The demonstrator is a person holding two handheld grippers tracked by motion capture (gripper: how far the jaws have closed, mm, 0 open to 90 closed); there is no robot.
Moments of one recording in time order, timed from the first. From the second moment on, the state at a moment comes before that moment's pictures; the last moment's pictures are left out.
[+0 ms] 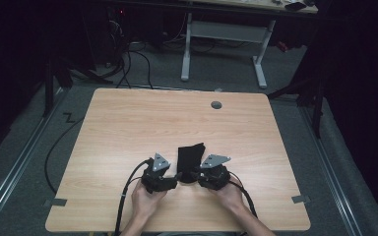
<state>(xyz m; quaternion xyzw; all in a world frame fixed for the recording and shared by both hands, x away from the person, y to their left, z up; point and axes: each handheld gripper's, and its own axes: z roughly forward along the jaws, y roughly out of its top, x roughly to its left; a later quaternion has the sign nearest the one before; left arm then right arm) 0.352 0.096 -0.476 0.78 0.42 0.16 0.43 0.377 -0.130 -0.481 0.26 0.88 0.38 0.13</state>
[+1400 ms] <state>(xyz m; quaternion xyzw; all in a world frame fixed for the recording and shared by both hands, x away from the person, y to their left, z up) 0.478 0.067 -0.482 0.81 0.46 0.12 0.34 0.406 -0.127 -0.498 0.31 0.86 0.37 0.16</state>
